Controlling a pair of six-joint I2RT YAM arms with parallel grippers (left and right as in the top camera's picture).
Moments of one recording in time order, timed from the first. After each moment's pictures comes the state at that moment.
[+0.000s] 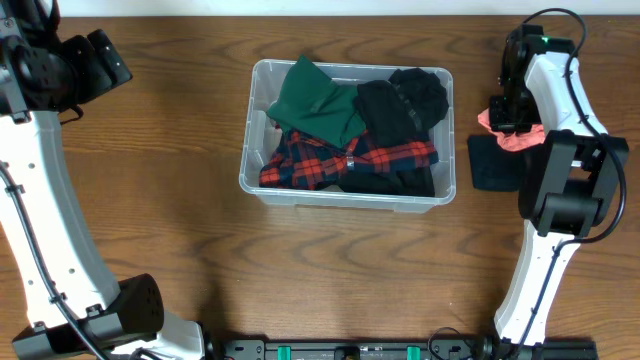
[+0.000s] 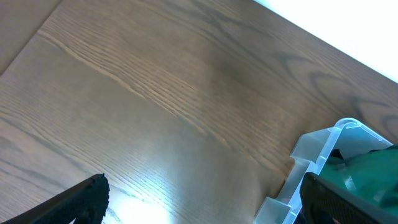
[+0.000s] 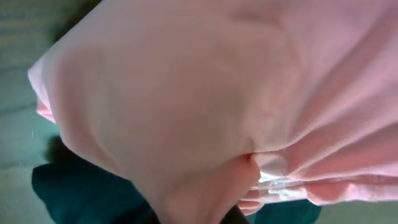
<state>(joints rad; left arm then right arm) 0.26 1.71 2.23 -1.47 -0.06 -0.25 -0.11 2.35 2.01 -1.27 0.24 0.02</state>
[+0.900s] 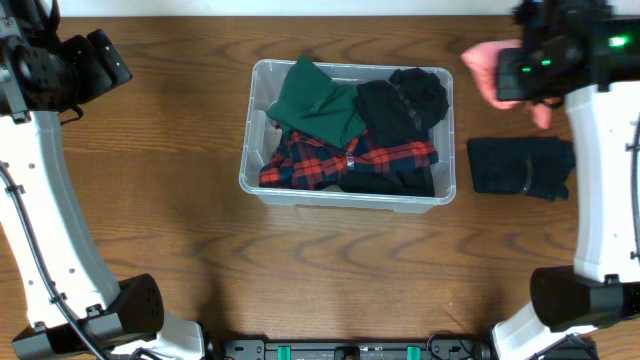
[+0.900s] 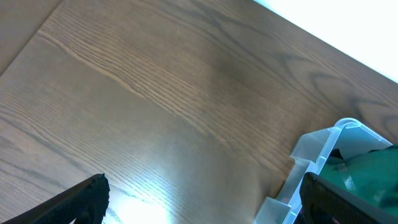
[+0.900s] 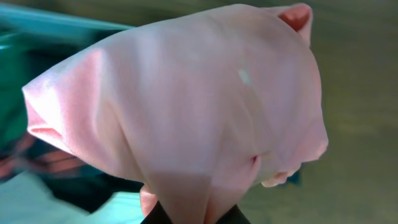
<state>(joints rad) 0.26 1.71 2.23 -1.47 -0.05 -0.25 0.14 1.78 2.13 -1.43 0.09 0.03</state>
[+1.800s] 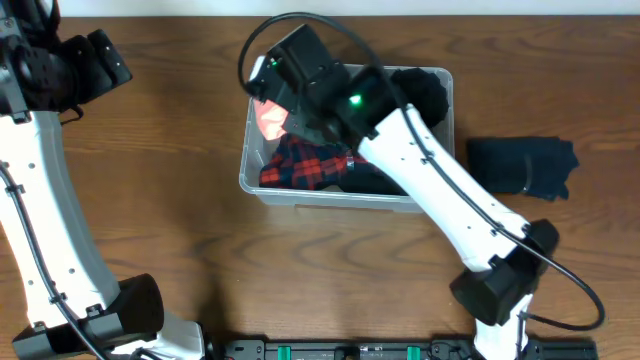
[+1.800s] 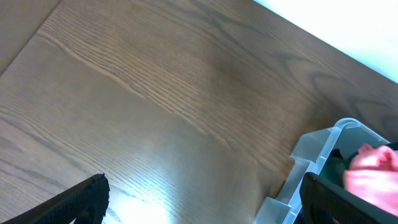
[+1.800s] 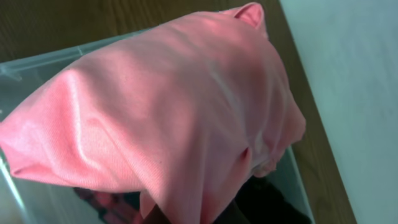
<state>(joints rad) 0.26 1.71 2.23 -1.47 -0.06 -0.25 0.76 2.01 2.13 -1.08 0.16 -0.46</state>
